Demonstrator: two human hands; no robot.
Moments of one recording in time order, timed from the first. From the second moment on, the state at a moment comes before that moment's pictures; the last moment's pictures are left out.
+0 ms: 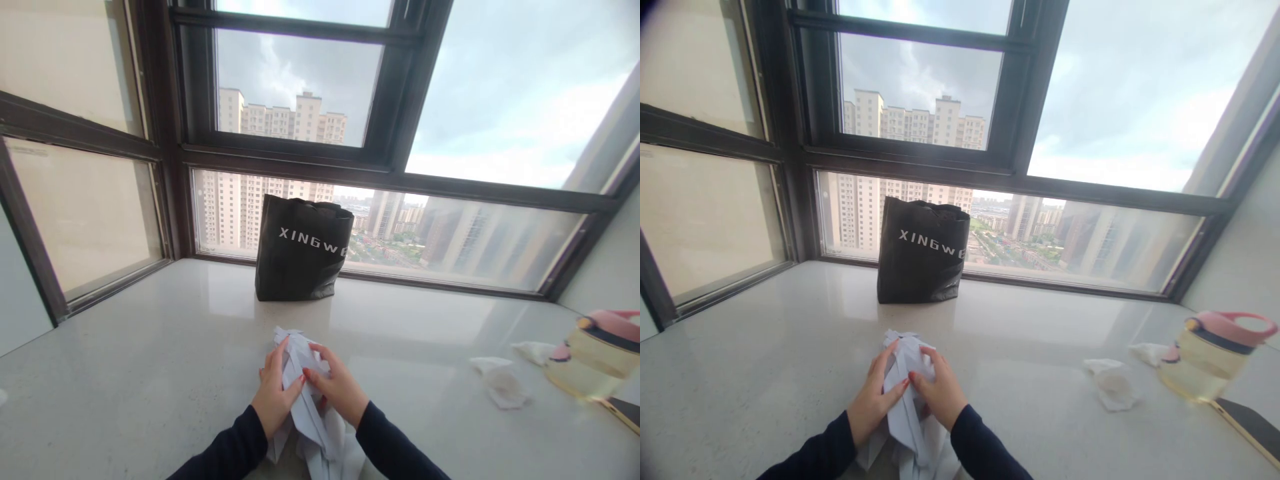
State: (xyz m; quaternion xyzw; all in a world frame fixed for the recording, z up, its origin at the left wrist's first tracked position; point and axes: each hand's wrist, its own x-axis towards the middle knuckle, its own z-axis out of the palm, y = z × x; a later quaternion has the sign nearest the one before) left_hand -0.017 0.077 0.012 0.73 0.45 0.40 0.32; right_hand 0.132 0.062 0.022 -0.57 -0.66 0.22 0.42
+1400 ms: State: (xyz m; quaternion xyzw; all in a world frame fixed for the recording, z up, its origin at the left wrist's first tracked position) left_hand -0.030 0.053 0.026 0.84 0.29 0.42 0.20; right_hand 0.138 0.029 0.048 -0.49 -0.81 0.09 0.31
